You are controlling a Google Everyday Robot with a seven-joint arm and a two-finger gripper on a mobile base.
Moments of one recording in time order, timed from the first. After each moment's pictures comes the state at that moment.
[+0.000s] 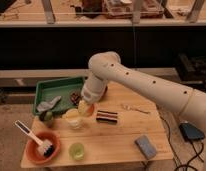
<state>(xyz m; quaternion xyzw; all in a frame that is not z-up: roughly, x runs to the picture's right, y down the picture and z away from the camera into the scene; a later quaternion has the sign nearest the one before) -0.080 0.098 0.647 0.06 -0.44 -0.83 0.33</state>
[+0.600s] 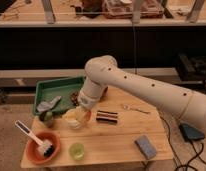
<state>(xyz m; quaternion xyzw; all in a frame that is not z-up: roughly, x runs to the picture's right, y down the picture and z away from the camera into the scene) -0.100 0.121 0.636 0.08 -0.47 -0.83 0.29</state>
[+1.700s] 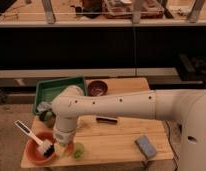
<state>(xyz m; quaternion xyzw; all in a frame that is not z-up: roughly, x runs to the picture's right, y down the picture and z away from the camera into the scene) -0.159 0.254 0.619 0.02 -0.50 -0.84 0.21</state>
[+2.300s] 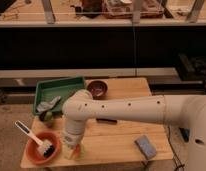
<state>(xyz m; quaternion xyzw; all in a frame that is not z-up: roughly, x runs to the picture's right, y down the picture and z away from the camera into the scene) -0.141 0.270 0.632 0.01 -0.51 -0.83 0.22</state>
